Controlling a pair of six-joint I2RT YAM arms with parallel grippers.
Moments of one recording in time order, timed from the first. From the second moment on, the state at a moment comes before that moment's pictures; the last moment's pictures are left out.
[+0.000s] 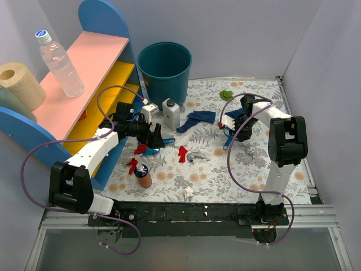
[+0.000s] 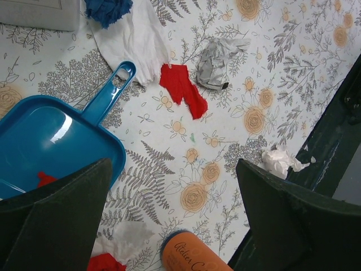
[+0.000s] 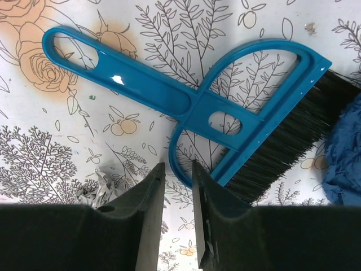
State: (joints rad) left arm -0.27 1.40 1.00 -0.48 0.69 0.15; right arm 0.13 1.95 1.36 -0.91 -0.29 -1.40
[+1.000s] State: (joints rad) left arm -0.42 1.31 1.13 -0.54 0.71 0.32; right arm 0.16 1.77 1.70 -1.32 -0.85 -1.09
